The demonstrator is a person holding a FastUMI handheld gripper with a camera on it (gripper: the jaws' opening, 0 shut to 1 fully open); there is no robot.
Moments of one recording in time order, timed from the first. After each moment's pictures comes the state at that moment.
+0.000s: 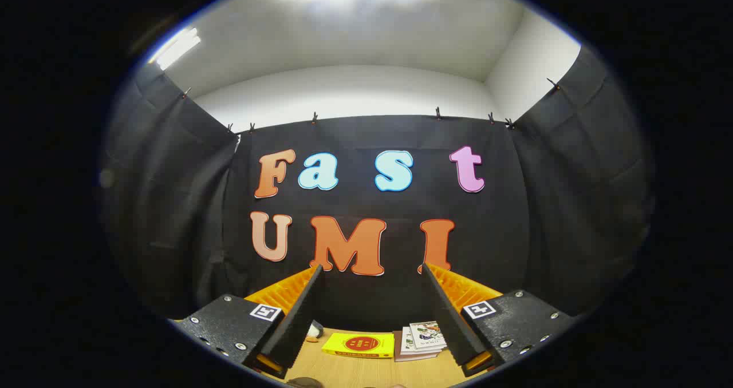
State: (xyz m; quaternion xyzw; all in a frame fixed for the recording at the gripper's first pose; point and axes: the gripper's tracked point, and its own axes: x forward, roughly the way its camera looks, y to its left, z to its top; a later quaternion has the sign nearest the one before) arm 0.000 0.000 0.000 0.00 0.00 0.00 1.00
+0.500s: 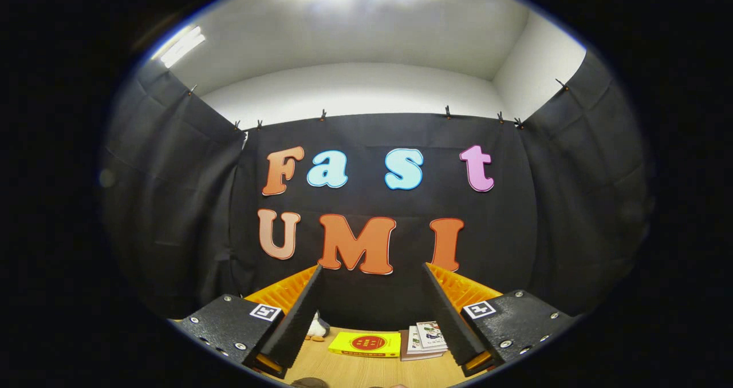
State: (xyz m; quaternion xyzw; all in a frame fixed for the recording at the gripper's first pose) arm 0.001 0.021 0.004 -0.01 0.01 0.02 1.00
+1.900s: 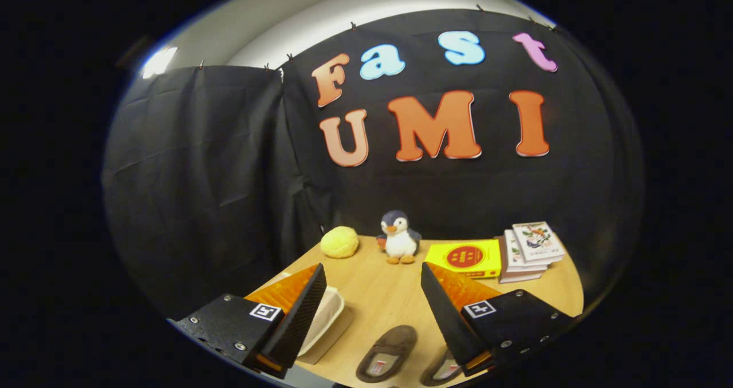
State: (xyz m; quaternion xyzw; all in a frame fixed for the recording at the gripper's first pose) arm -0.043 0.187 -0.205 0.11 0.30 0.21 0.92
